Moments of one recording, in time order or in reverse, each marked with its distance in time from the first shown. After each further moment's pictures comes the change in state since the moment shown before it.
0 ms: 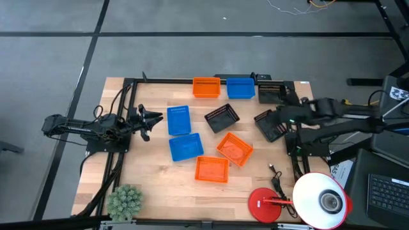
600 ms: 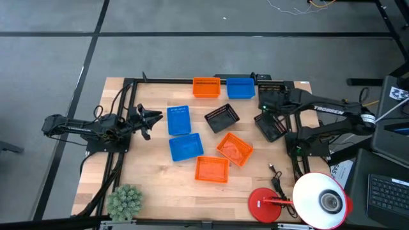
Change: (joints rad) left arm 0.000 0.000 0.000 -0.011 -0.048 0.000; right arm -0.292 0.310 0.026 -0.004 -0.140 -0.464
